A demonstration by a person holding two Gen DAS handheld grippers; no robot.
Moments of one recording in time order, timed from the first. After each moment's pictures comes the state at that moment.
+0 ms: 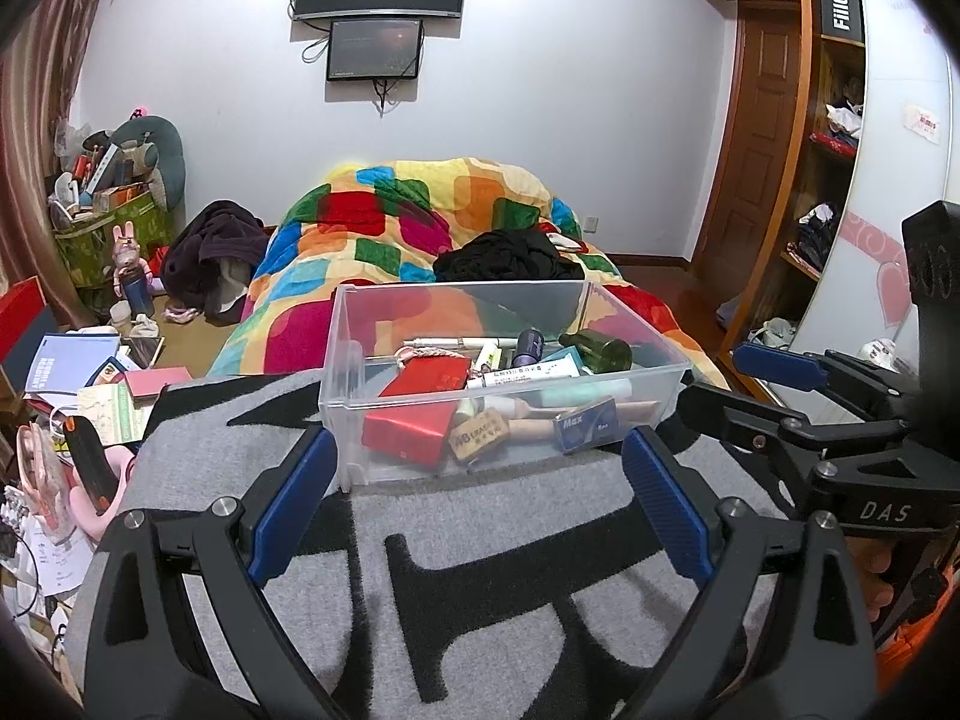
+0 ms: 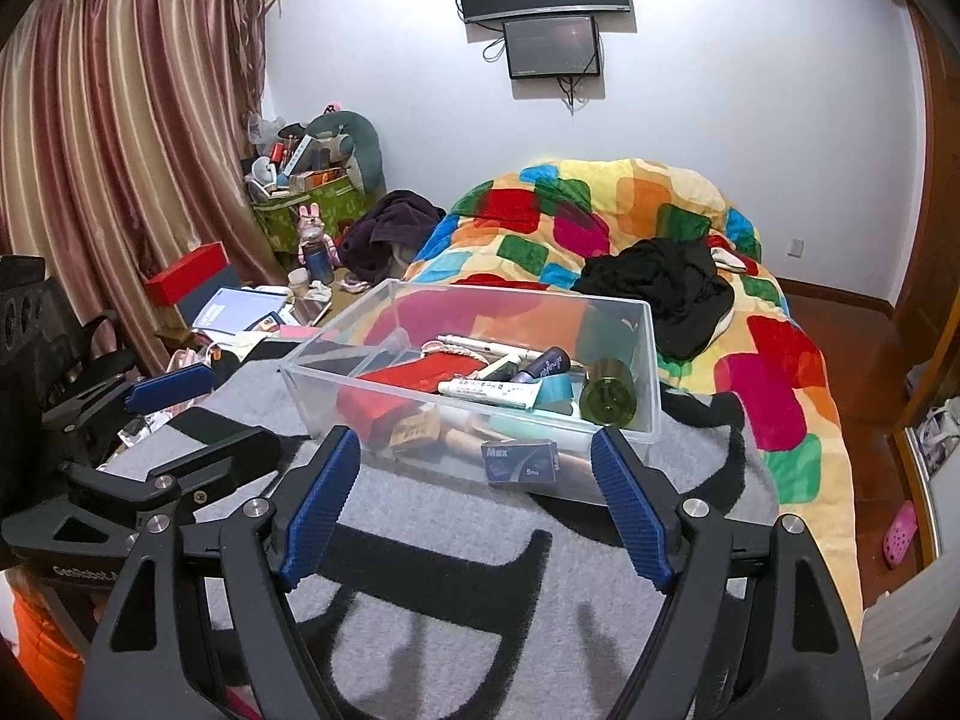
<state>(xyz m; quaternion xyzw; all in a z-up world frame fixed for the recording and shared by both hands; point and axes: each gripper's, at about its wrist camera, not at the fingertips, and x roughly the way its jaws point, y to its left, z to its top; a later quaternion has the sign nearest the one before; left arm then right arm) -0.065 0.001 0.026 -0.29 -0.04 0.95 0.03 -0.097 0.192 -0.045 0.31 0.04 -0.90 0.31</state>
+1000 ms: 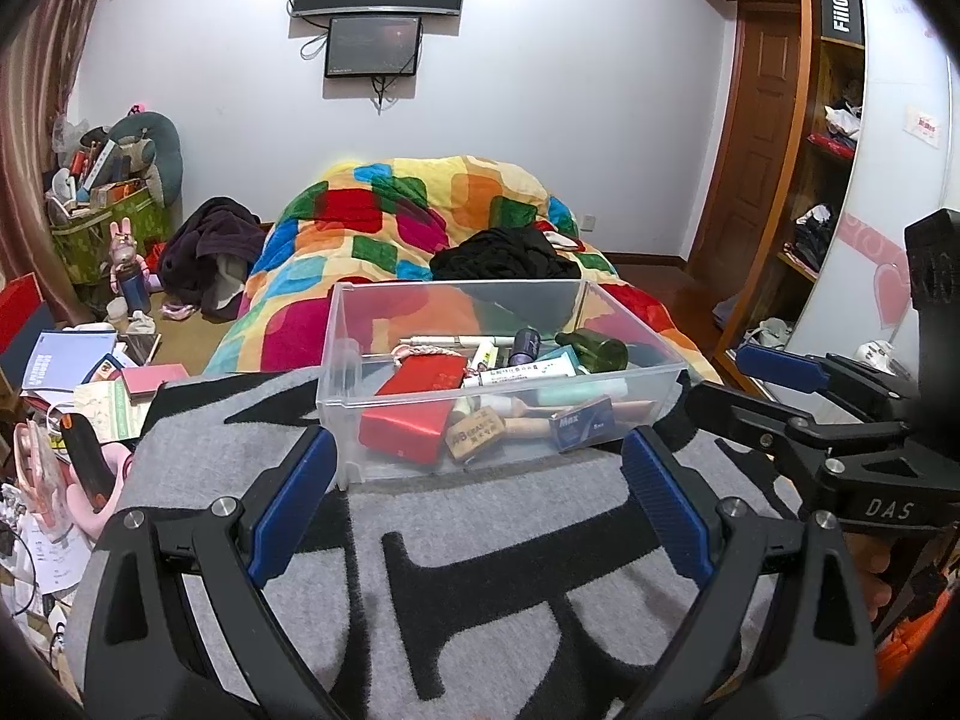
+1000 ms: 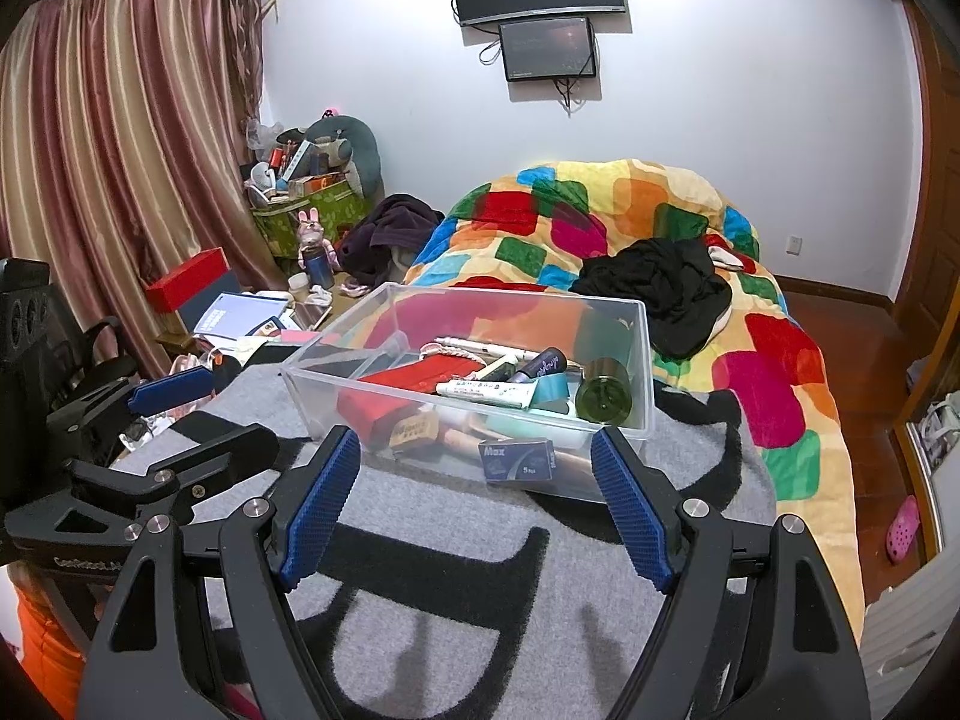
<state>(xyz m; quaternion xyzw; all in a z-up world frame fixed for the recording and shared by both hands) -0.066 -0.003 0.026 -0.30 -0.04 0.95 0.04 -0.096 0.196 -0.039 0.31 0.03 -0.90 0.31</state>
